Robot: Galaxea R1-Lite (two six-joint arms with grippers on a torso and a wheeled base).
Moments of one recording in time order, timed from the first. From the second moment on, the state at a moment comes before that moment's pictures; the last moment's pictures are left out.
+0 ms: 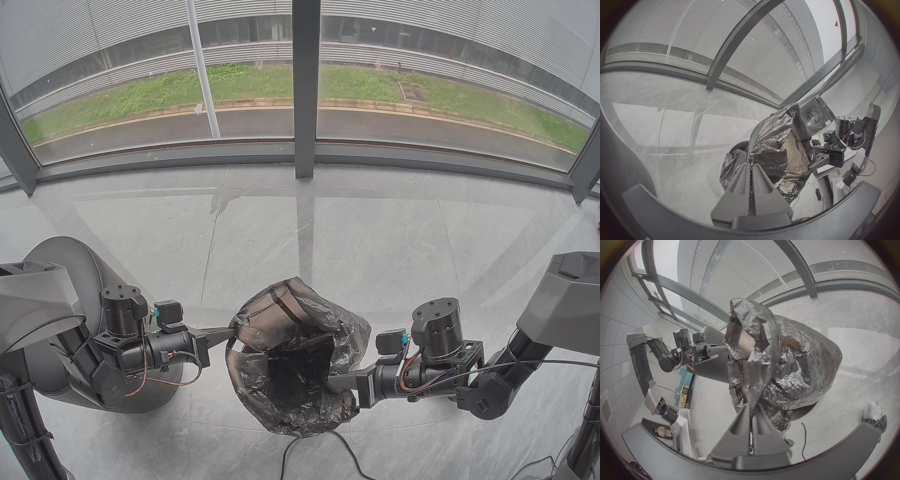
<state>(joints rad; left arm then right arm) -0.21 2.10 -0.52 -1.23 -0.62 -0.18 0.63 2.09 -0.63 -0.94 0.41 0.31</state>
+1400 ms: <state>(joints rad) -0.17 2.19 -0.60 -1.21 -0.53 -0.09 0.59 2.22 -0.67 -1.02 0.40 0.23</state>
